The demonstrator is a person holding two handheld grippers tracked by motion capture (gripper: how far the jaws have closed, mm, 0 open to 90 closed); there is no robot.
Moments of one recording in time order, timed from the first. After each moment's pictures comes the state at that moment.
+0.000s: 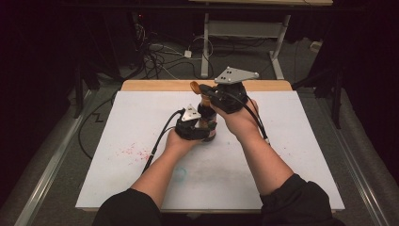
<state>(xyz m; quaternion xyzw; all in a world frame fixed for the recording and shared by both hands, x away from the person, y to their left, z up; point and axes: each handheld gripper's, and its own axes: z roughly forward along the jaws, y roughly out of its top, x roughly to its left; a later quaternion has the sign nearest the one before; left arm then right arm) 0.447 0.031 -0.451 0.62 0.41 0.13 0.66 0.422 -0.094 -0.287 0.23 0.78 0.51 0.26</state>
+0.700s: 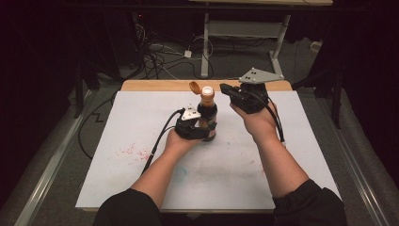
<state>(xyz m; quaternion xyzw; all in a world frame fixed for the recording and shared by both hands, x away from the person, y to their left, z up) 0.448 0.032 -0.449 0.62 0.41 0.13 0.65 0.426 -0.145 -0.294 0.28 0.77 0.51 0.27</state>
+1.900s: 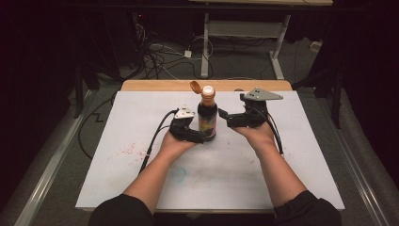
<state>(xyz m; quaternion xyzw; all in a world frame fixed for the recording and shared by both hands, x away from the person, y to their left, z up) 0.442 0.047 -0.447 0.58 0.46 0.07 0.67 0.440 -0.166 -0.364 0.33 0.75 0.52 0.25</state>
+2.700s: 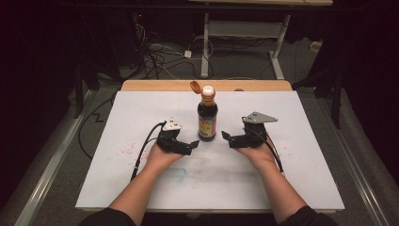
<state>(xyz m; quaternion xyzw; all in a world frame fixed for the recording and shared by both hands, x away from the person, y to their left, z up) 0.418 0.082 -0.480 0.59 0.49 0.08 0.64 0.424 -0.181 -0.440 0.36 0.78 0.47 0.23</state>
